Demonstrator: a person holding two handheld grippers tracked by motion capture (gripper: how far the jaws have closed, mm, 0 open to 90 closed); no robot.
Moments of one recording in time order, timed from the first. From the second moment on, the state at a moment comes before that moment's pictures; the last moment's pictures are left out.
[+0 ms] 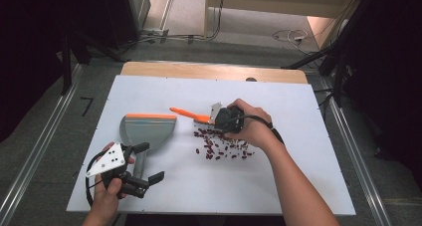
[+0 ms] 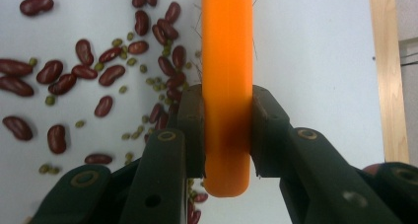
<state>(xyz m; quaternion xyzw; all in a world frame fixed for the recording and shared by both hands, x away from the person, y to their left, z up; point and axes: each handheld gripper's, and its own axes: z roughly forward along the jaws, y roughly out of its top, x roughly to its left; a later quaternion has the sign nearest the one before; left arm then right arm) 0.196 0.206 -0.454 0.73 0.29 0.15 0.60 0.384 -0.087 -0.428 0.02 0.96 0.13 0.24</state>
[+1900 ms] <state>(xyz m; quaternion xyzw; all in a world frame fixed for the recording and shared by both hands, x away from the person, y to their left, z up) 0.197 0.209 -0.453 0.73 0.30 0.16 0.60 0.342 -0.073 -0.413 0.30 0.92 0.26 -0.01</state>
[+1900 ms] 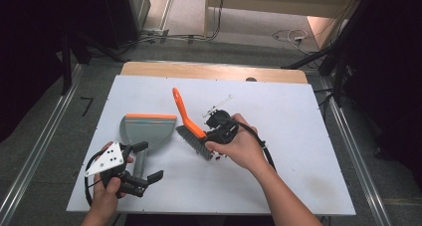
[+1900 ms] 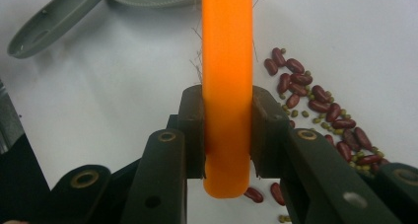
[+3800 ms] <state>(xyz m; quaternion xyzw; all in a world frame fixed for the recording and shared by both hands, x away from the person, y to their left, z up) 0.199 0.211 -0.453 0.73 0.30 0.16 0.60 0.385 -0.105 -0.424 0.45 0.85 0.25 -0.12</state>
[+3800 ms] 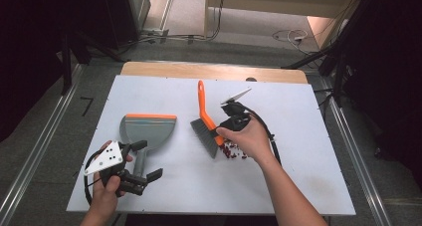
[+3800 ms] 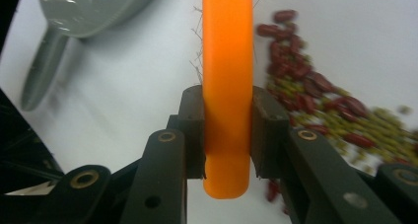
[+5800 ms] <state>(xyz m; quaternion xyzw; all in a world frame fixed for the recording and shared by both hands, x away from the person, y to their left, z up) 0.200 0.206 -0.453 0.73 0.30 0.17 0.59 0.373 -0.178 -0.394 0.40 0.89 0.24 -0.06</state>
